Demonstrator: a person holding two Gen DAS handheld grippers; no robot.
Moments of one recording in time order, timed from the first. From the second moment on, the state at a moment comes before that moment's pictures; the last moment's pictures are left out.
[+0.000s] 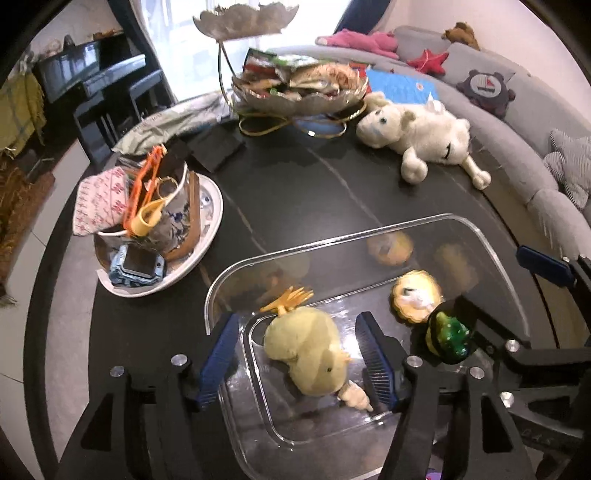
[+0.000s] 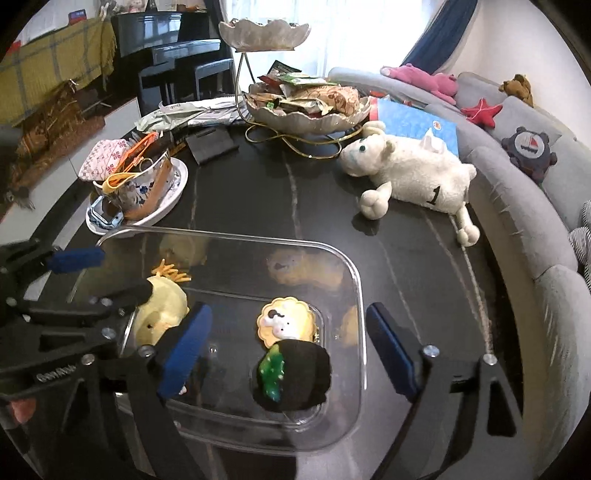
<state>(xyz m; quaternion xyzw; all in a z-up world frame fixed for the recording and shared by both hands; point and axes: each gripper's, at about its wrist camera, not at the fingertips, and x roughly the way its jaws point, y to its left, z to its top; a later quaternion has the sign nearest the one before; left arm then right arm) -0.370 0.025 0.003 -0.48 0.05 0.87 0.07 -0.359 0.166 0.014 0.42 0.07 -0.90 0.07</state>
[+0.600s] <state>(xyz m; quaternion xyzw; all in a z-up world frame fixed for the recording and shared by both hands) -0.293 0.016 0.053 -0.44 0.05 0.90 0.07 -0.291 0.162 0.052 0.39 0.06 -0.92 0.09</state>
